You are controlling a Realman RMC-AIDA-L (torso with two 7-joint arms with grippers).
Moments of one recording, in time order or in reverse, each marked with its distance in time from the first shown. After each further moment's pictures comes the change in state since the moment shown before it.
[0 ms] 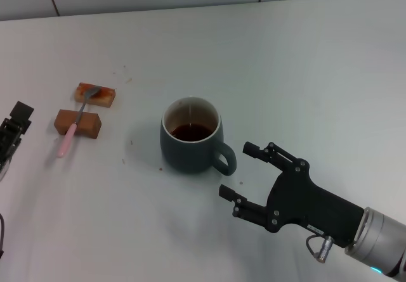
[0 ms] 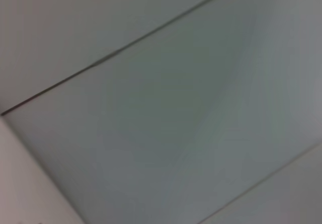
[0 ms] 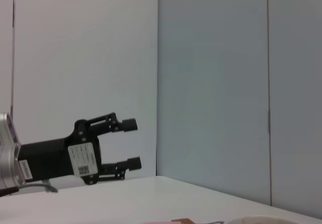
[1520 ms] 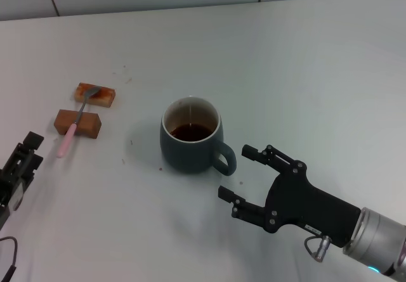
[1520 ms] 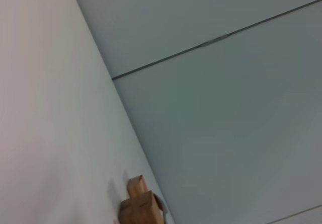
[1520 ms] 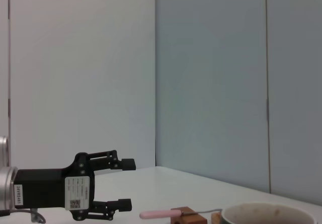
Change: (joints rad) left arm 0.020 -0.001 -0.017 -0.066 0.002 -0.198 -0.104; right arm 0.006 -0.002 0.003 0.009 -0.003 0.035 0.020
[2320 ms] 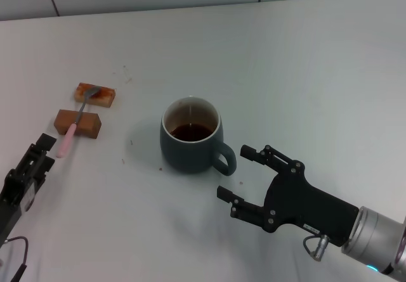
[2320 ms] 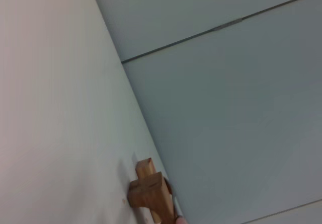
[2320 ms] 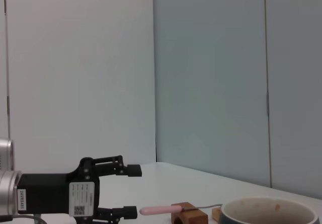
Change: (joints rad) left arm -0.017 -0.002 0.007 -0.025 0.005 -0.034 0.000; right arm 0.007 0.001 -0.001 0.000 0.000 0.012 0.011
